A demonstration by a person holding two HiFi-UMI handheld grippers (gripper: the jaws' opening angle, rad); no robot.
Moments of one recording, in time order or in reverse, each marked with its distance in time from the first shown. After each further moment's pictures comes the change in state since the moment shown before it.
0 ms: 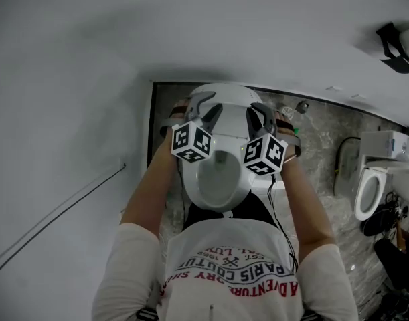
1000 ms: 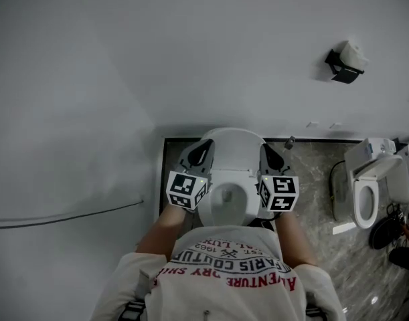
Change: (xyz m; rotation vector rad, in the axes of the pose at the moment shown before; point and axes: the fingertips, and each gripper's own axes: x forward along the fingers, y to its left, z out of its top) left arm -0.271 0.014 0.094 -0.642 -0.521 0.174; right arm -0.247 0.001 0.082 0.830 -0.355 -0.306
